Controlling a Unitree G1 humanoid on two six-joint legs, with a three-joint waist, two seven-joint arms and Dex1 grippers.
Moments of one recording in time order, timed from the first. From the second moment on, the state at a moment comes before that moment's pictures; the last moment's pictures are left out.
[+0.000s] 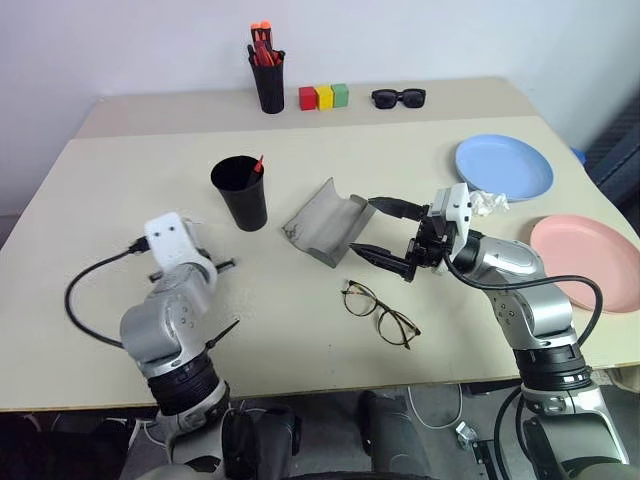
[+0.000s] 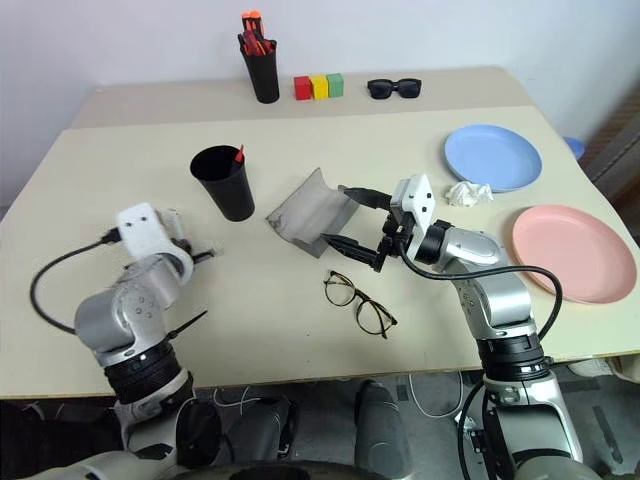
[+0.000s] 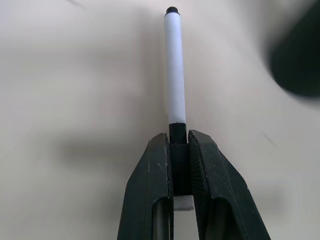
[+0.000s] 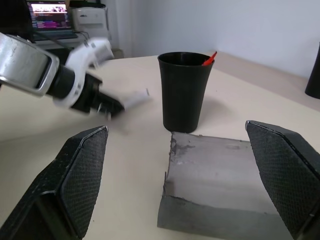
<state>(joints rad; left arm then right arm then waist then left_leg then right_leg) -0.45 -0.05 0.47 -0.44 -0.10 1.13 0.24 -0.43 -0.49 0.01 -0.09 0.47 0.26 0.97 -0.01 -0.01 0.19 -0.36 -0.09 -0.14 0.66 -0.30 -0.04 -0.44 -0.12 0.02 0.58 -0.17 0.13</state>
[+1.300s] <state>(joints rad) -0.57 0.18 0.15 -0.11 -0.13 0.41 -0.08 -0.43 -0.48 0.02 -0.07 0.45 0.23 0.96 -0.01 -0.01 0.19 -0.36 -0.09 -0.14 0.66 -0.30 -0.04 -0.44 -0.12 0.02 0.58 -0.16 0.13</state>
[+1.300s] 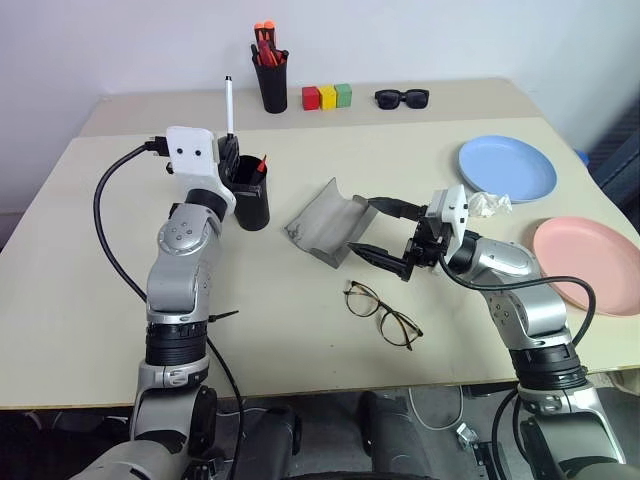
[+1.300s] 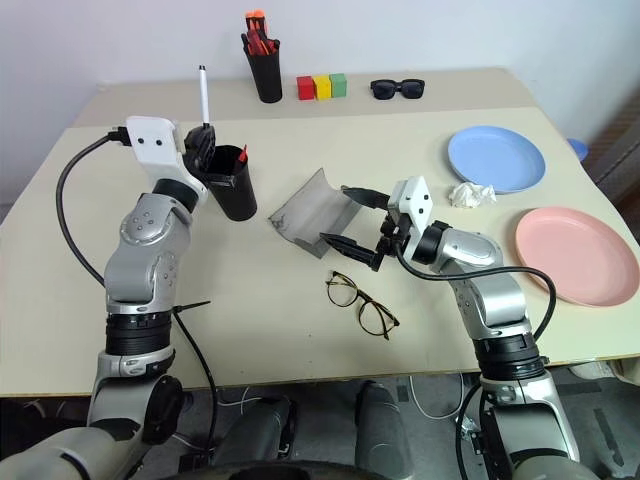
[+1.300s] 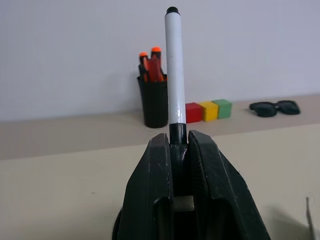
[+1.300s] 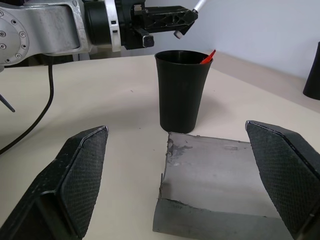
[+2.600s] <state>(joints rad) -0.64 0.07 -0.14 0.02 -0.40 0.77 -0.36 -0.35 -0.68 -0.17 0.04 0.44 0.18 1.01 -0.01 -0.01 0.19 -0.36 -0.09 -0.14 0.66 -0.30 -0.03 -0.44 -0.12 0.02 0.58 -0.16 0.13</state>
